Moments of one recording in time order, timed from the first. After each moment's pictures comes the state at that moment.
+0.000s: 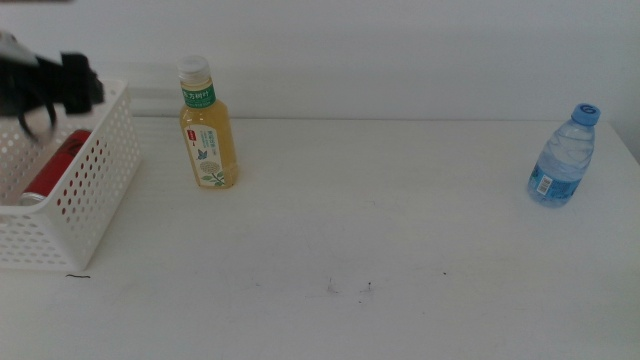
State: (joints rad) left arm 0.05 1.35 -1.10 -0.17 0.53 0.15; right arm 0.02 0.00 0.00 -0.14 0.19 0.12
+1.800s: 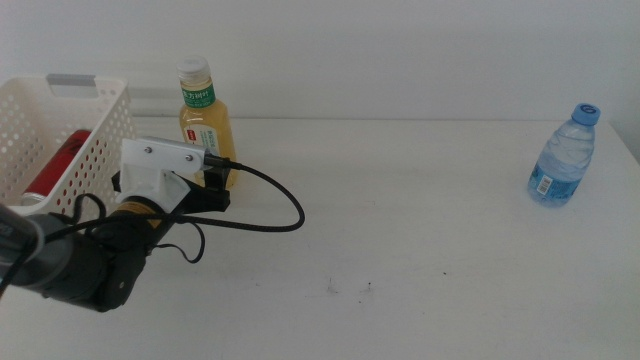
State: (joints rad) left arm -0.19 1.96 -0.68 0.07 -1.00 -0.05; right arm 0.02 0.00 0.00 -0.14 0.19 0.12
